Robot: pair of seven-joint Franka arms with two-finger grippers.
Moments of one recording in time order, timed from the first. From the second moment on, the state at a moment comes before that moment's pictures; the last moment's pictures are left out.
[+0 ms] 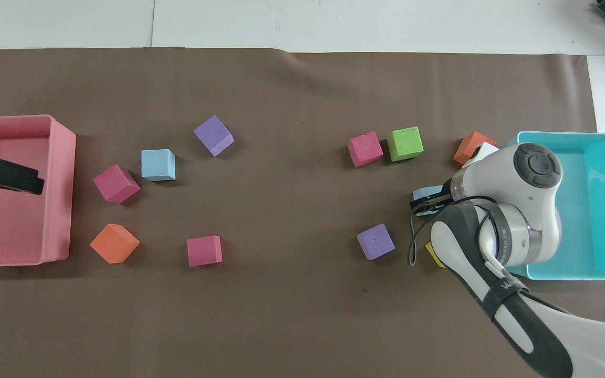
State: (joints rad) left arm -0.11 -0.02 0.02 -1.48 -0.02 1.43 0.07; right arm 0.22 0.19 -0.08 -2.14 0.10 2.28 -0.15
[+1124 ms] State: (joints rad) left arm -0.11 -0.03 0.02 -1.49 -0.02 1.43 0.07; right arm 0.22 0.19 -0.09 -2.13 0.10 2.27 -0.16
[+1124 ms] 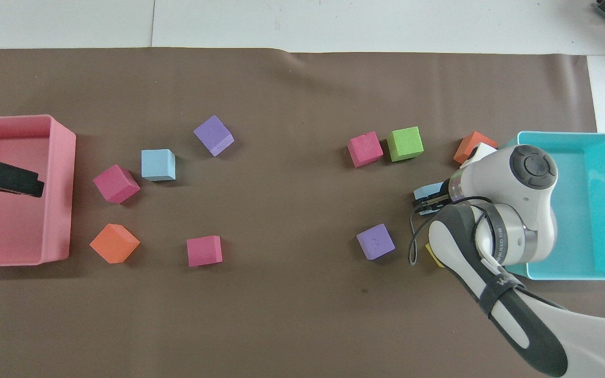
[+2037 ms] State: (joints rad) left arm -0.11 -0.04 0.02 -1.49 -0.02 1.43 0.07; right arm 0.41 0.21 -0.08 -1.79 0.08 1.99 0.23
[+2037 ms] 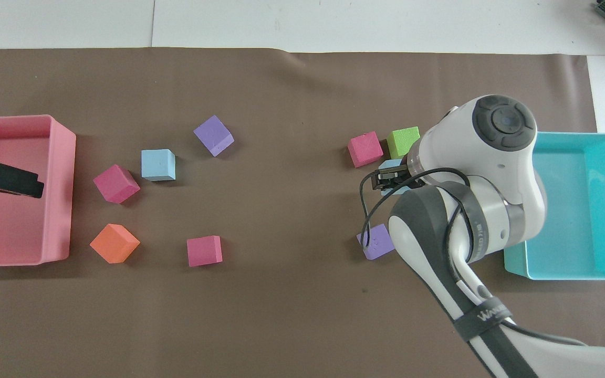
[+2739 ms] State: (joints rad) left arm -0.11 -0.04 0.02 -1.50 -0.02 1.43 0.07; right arm 0.63 0.43 -0.08 -1.64 0.09 2.08 0.51
